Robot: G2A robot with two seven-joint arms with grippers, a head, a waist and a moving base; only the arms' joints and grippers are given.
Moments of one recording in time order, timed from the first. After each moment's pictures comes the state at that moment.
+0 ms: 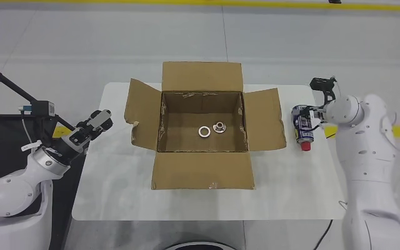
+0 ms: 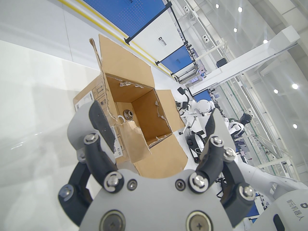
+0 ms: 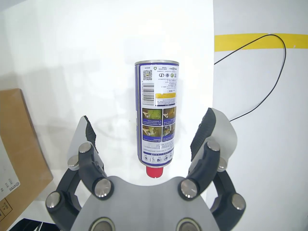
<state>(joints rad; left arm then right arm) 1.49 -1.16 -1.97 -2.01 -0.08 -0.17 -0.82 -0.50 -1.18 1.42 -0.92 -1.14 -0.08 1.20</state>
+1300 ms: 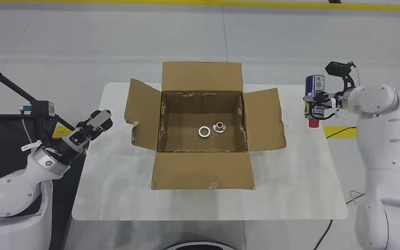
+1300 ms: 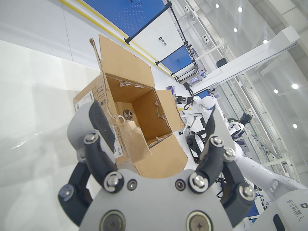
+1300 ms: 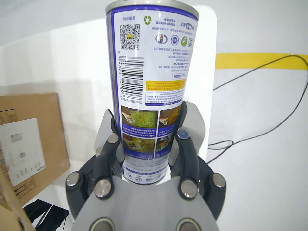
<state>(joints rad) 1.49 -1.16 -1.97 -2.01 -0.08 -0.17 -0.82 -0.43 -1.12 1.50 -0.95 -0.93 -0.23 1.19</state>
